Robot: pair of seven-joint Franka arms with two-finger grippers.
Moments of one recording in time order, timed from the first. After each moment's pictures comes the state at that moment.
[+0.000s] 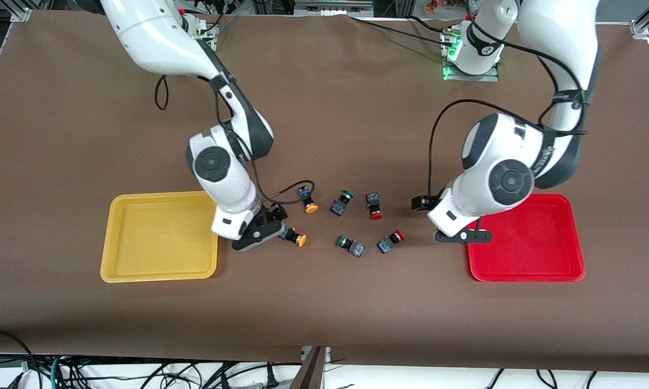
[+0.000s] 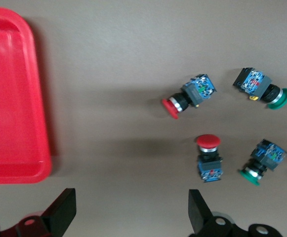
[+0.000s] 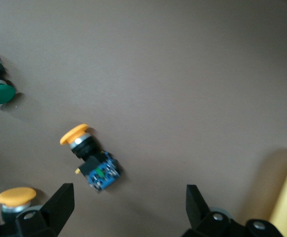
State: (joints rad) left arm -0.27 0.56 -0.09 -1.46 -0.06 1.87 -0.37; right arm 0.50 0.75 0.01 -1.48 0.01 2.46 0.01
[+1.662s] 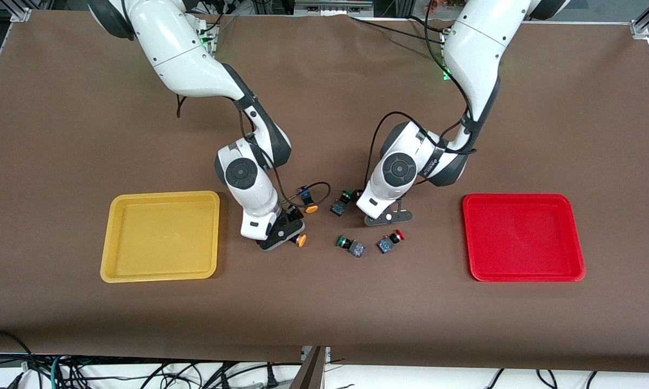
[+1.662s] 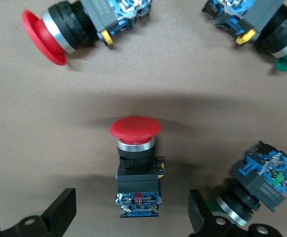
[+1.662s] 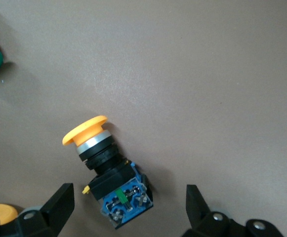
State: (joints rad) left arm -0.49 0.71 -0.09 -1.63 -0.06 2.24 -0.66; right arm 0.54 0.87 0.00 -1.46 0.03 2.56 -0.05
